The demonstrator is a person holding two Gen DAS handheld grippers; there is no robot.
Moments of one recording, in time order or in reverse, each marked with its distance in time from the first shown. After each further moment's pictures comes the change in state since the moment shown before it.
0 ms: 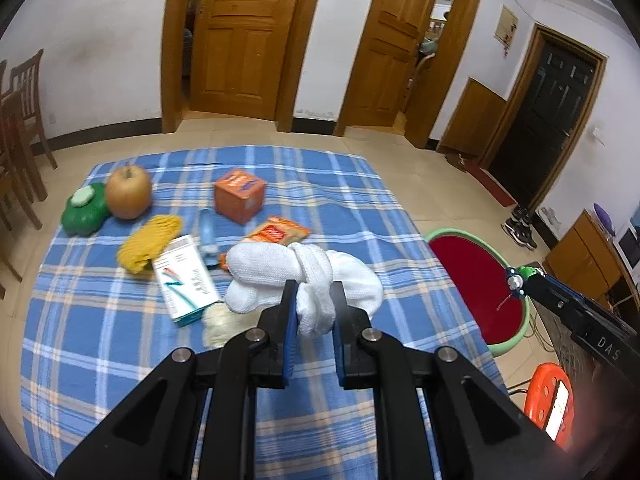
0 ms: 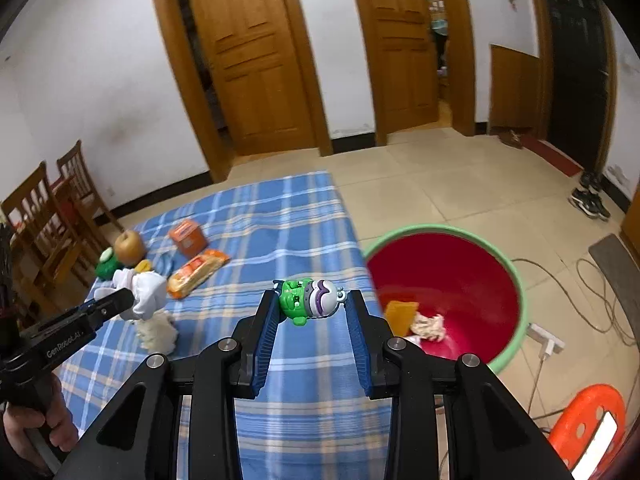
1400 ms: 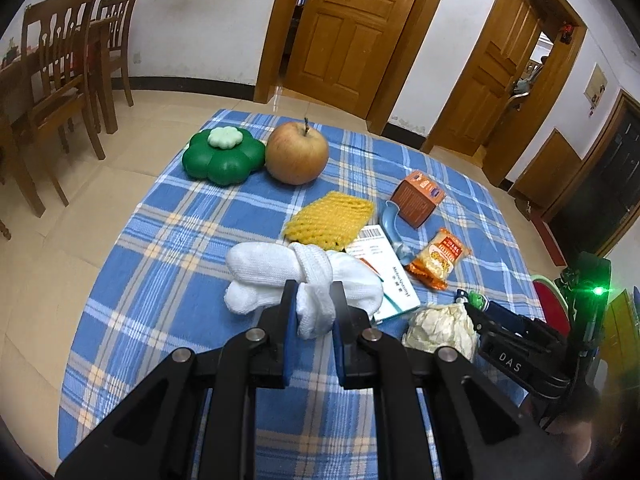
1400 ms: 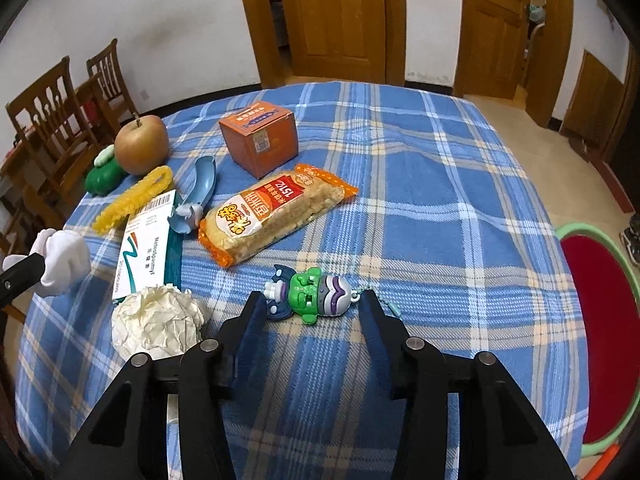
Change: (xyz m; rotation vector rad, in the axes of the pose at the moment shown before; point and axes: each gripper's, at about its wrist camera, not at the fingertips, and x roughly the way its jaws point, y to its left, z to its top) left arm -0.005 0.156 -0.022 -0.284 0.003 0.197; right arm 0.173 0.141 -0.027 -0.249 0.255 0.105
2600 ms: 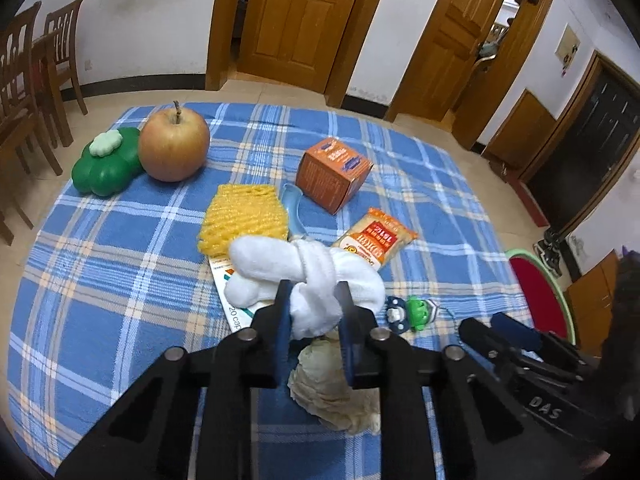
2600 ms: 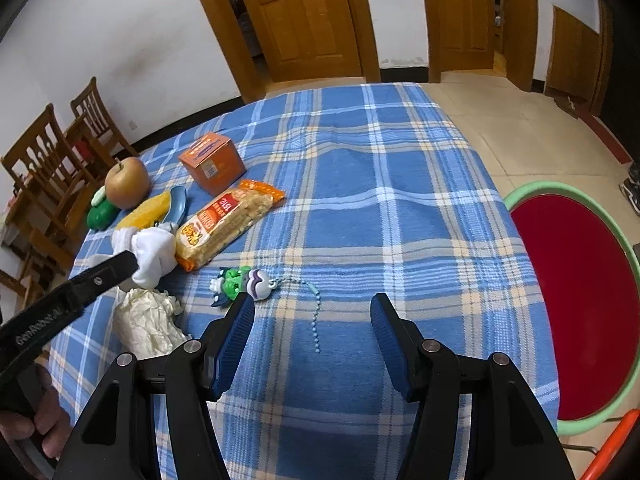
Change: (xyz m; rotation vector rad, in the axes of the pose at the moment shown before) left arm 0.050 -0.082 0.007 0.113 0.077 -0.091; right arm -0.033 -0.054 -0.008 0.153 0.005 0.044
